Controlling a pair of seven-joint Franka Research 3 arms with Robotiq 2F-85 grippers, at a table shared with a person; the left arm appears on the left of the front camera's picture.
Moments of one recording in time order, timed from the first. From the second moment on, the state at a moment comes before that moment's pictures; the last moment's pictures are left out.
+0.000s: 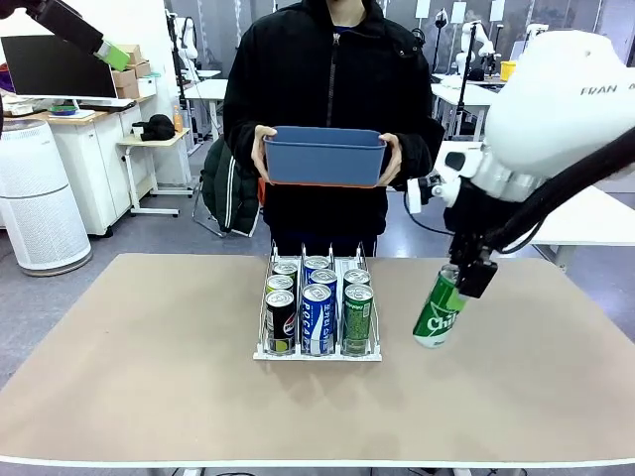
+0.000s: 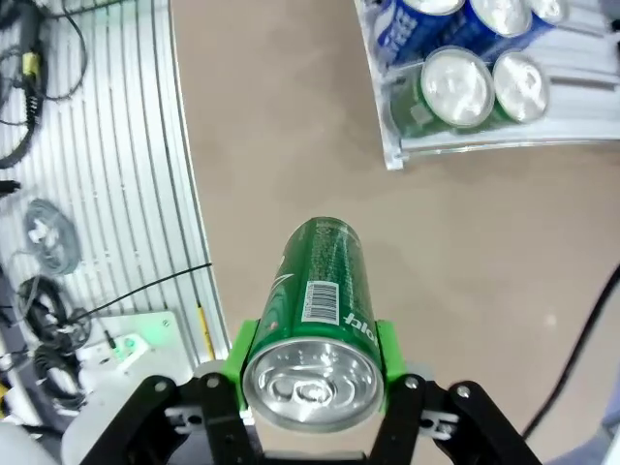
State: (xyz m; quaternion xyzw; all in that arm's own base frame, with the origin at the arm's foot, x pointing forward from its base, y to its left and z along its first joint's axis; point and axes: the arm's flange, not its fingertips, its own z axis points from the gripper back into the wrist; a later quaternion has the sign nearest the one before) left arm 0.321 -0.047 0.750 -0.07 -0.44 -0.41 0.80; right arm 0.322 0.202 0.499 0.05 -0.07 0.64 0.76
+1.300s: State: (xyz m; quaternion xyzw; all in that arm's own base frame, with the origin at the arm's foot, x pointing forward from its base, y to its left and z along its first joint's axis) left arm 0.321 -0.047 0.750 -0.07 -0.44 -0.41 0.80; right arm 0.353 0.291 0.450 0.01 -0.05 0.70 0.72
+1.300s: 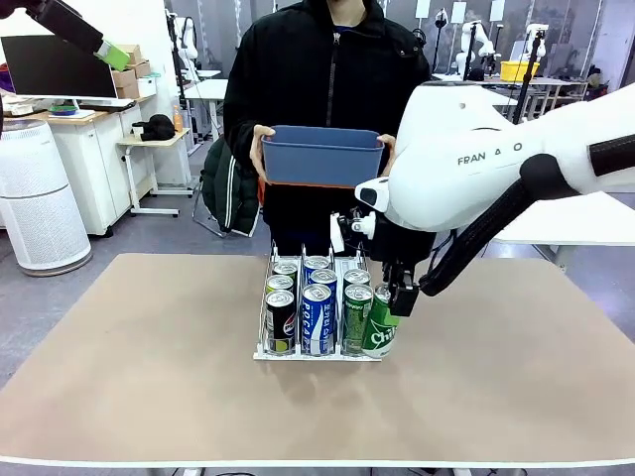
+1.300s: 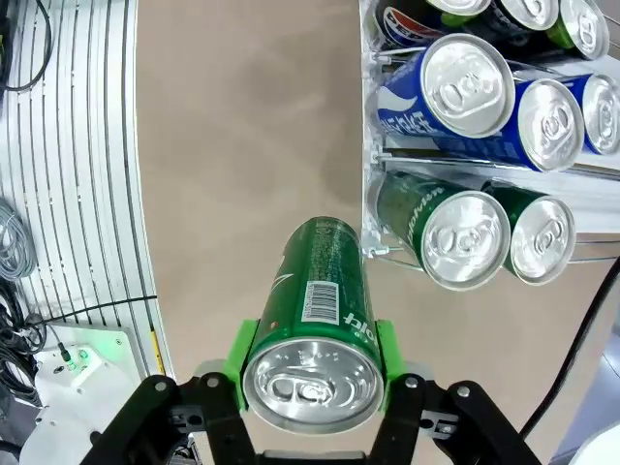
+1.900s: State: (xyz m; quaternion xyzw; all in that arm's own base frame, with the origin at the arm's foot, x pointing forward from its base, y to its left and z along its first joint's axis) left arm 0.321 -0.047 0.750 -0.07 -0.44 -0.41 0.80; right arm 0.358 0.292 0.446 0.01 -0.05 0.70 0.72
